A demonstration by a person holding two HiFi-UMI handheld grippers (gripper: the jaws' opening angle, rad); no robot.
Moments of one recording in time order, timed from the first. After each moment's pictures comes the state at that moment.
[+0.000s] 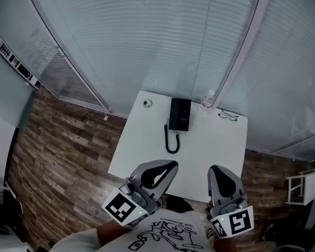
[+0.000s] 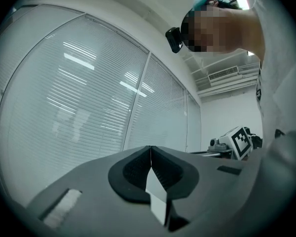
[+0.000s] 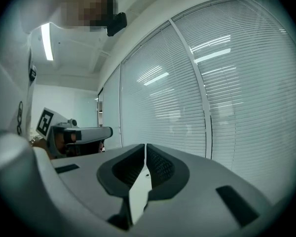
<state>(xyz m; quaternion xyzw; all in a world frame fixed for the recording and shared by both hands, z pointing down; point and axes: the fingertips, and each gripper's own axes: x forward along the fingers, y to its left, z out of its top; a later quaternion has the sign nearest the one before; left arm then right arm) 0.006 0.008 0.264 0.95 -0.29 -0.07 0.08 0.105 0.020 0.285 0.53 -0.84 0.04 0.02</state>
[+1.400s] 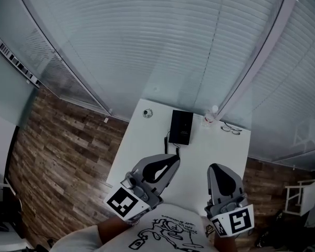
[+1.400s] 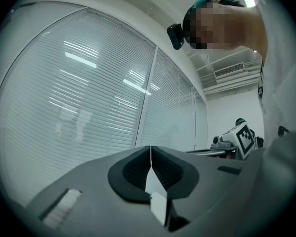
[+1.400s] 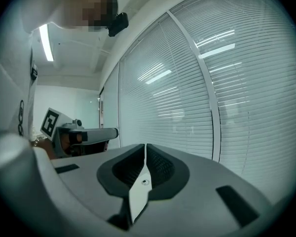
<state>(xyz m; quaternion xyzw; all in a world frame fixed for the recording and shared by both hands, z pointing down) 0.021 -0.102 0.269 0.95 -0.31 -0.06 0.08 0.114 -0.084 0.285 0.51 -0.86 0.04 0.03</state>
